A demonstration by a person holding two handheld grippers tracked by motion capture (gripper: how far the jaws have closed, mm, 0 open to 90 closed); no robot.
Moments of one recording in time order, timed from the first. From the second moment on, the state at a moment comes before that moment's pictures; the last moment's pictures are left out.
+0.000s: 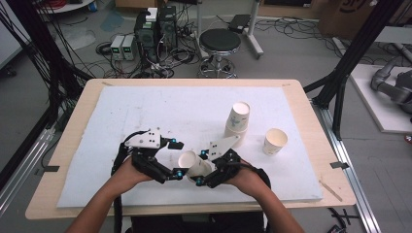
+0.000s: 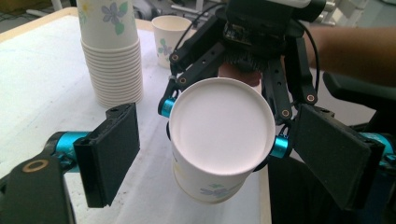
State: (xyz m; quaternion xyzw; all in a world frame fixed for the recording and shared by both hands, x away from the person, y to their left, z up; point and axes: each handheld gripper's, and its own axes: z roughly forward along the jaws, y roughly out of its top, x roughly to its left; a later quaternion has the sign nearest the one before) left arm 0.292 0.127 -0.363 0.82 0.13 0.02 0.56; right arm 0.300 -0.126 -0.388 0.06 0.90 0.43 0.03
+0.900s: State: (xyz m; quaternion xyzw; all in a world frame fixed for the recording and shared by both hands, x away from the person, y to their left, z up) left arm 0.299 0.115 -0.369 0.87 0.11 -0.03 0.48; right arm 0.299 -0.091 -0.360 -0.02 0.97 0.26 0.05
